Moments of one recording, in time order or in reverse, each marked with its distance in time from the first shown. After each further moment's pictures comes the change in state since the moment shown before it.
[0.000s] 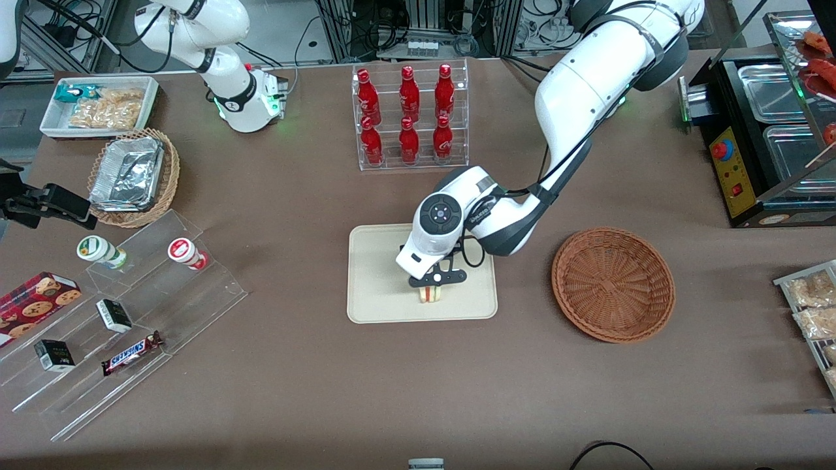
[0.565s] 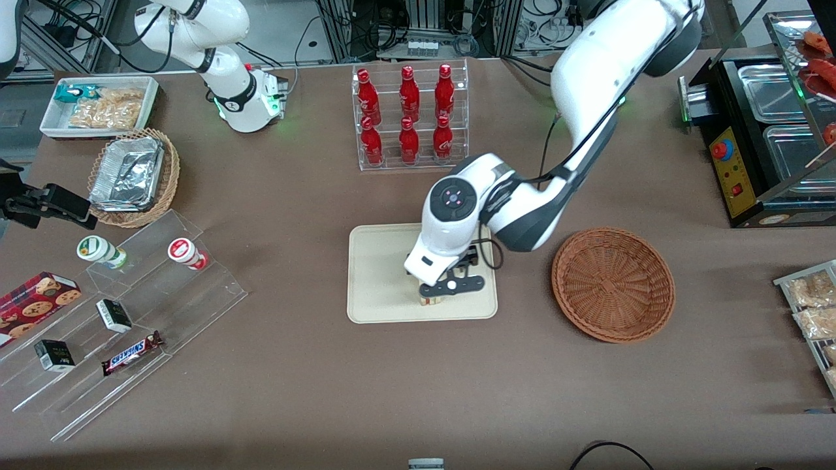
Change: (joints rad) arm 0.026 -0.156 0.054 0.077 0.044 -0.159 -0.010
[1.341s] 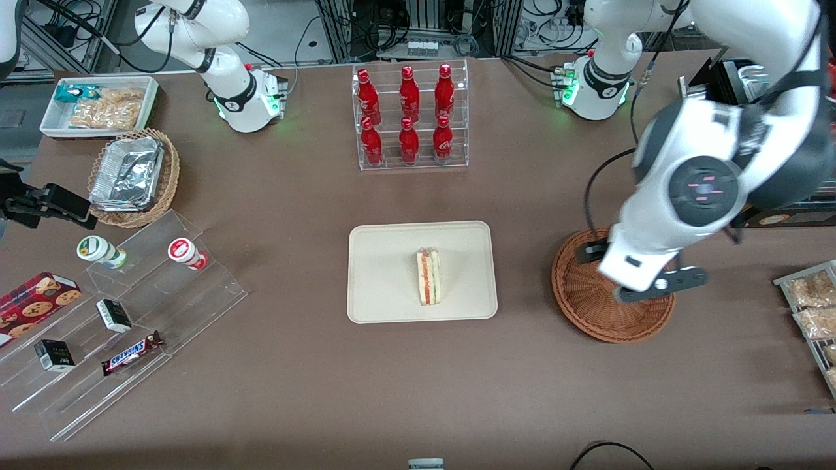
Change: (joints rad) arm 0.413 -0.314 0.011 -0.050 -0.092 -0.469 0.445
